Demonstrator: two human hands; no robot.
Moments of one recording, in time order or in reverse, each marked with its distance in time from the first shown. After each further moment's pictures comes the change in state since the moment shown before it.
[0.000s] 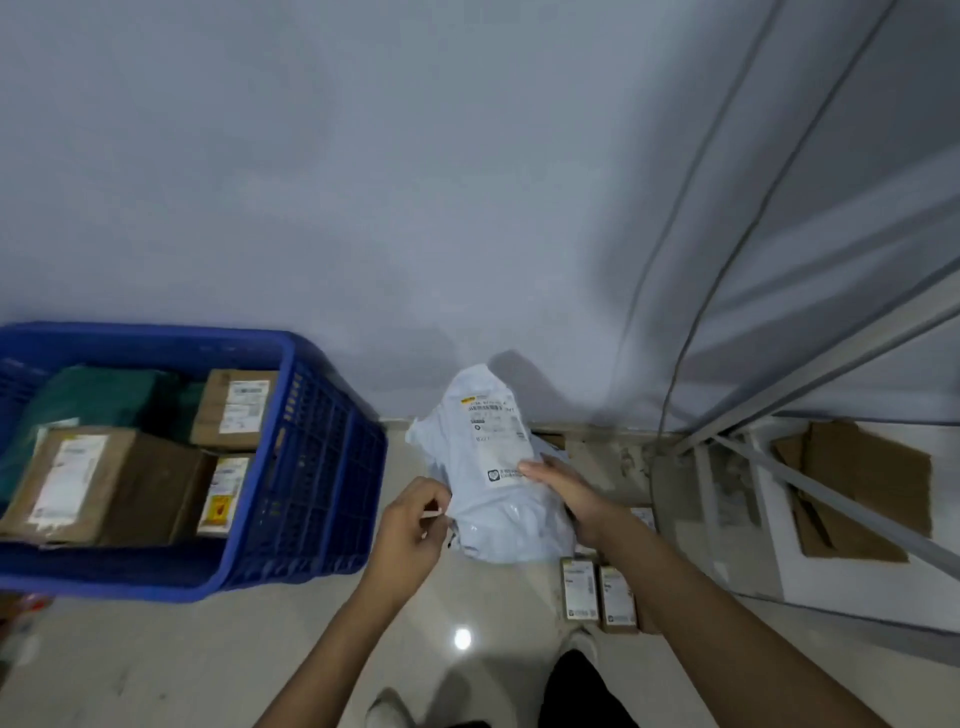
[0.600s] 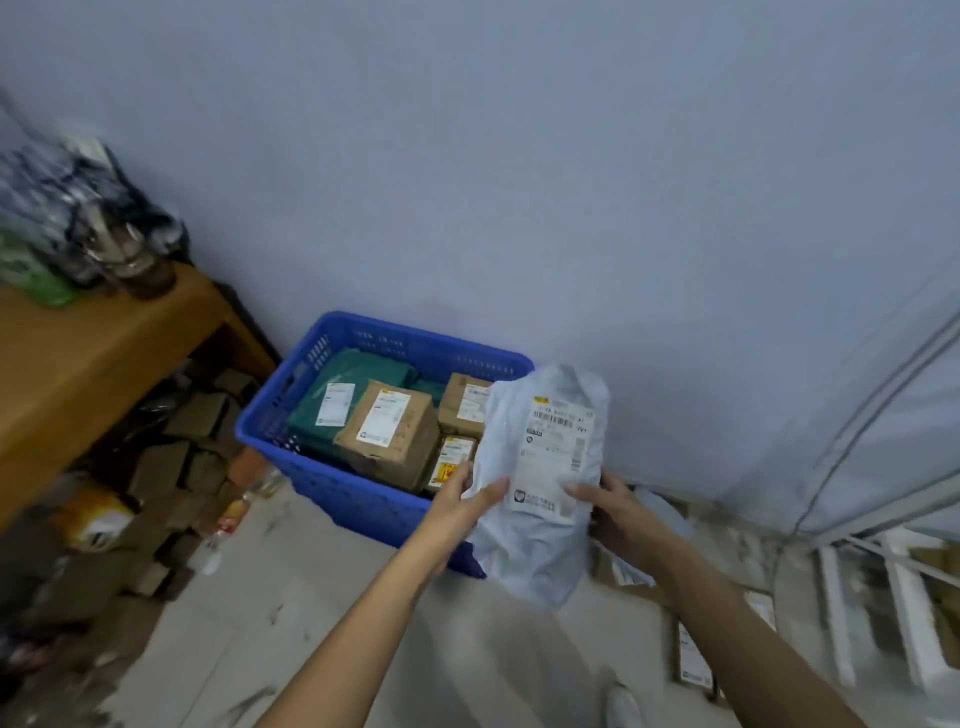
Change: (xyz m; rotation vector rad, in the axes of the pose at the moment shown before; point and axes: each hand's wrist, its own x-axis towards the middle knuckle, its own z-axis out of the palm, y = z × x) left_hand -0.207 0.004 -0.300 -0.643 0.075 -0.380; right_hand -0.143 0.069 0.338 -0.198 -0.229 -0.257
